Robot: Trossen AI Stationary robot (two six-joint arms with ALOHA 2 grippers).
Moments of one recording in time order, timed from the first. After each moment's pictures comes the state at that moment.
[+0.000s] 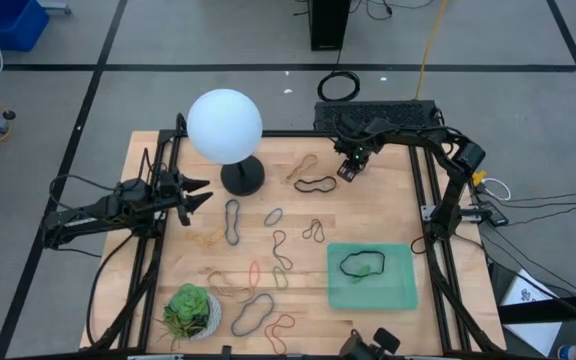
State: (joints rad) left arm 0.18 0.01 0.17 -0.24 -0.13 -0.27; right arm -0.71 1.82 1.15 -0.77 0.05 -0.09
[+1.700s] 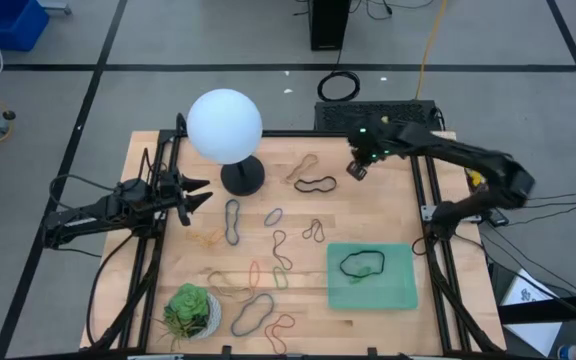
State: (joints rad) left arm 0.18 0.01 0.17 -0.23 -0.13 -0.27; right arm -0.60 1.33 1.06 -0.74 0.05 -0.02
